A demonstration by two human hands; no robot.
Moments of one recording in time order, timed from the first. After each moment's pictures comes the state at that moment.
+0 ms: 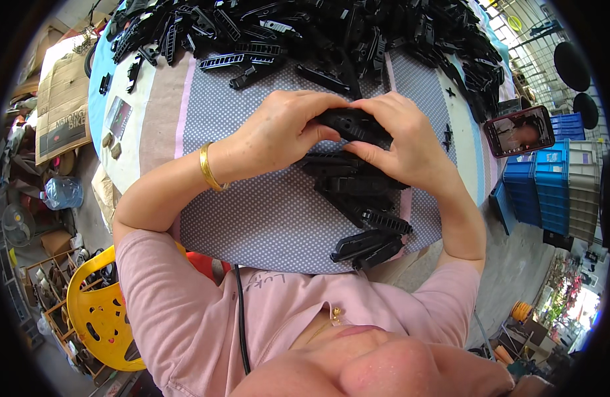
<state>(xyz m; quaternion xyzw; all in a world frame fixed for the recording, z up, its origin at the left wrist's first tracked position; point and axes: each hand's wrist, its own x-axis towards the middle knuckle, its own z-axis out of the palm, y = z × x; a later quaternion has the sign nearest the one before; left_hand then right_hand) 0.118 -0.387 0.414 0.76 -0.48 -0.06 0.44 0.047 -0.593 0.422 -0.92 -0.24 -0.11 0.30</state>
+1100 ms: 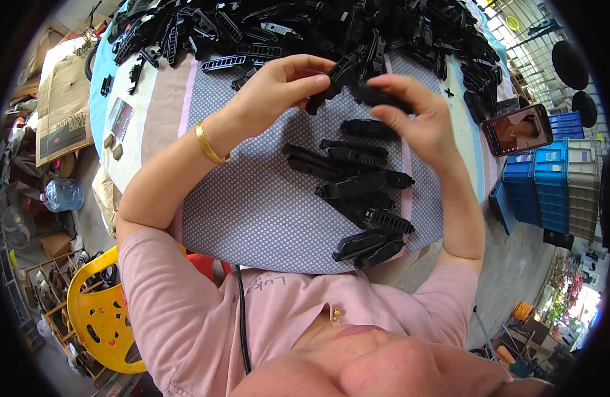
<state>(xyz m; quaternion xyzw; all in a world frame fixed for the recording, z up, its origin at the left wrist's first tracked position) 0.154 -0.387 0.399 0.66 -0.24 -0.30 0.64 0.055 -0.603 0.425 -0.85 -0.13 -0.10 0.50</state>
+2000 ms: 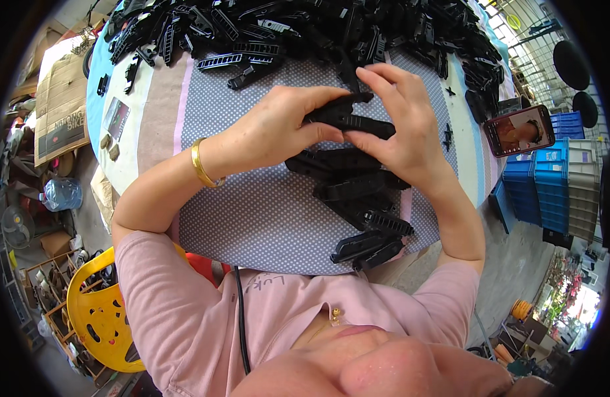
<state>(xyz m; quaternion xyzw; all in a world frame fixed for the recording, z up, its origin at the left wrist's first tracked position) 0.123 -0.386 0.421 0.77 -0.41 -0.20 0.45 0.049 -0.584 0.423 -0.91 -0.20 -0.27 0.23</state>
